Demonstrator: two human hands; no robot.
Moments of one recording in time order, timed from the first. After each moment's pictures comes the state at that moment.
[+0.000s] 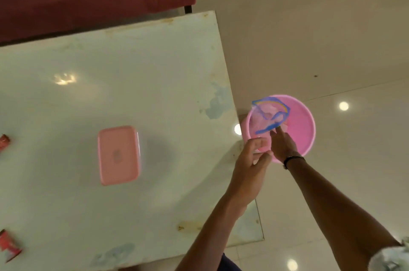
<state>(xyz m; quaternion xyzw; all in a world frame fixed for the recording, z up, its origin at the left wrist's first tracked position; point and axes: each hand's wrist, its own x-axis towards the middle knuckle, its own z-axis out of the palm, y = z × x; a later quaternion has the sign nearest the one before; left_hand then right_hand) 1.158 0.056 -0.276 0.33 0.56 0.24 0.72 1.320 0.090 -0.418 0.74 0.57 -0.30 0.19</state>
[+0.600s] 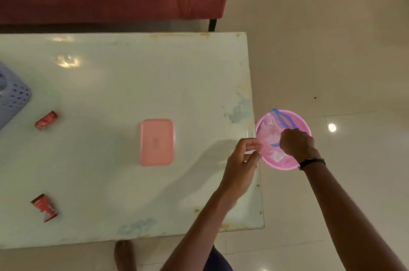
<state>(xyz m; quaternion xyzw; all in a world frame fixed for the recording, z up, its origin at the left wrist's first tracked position) 1.097 0.063 -0.221 0.31 0.56 0.29 0.71 1.273 0.133 -0.280 0.72 0.58 -0.21 0.32</state>
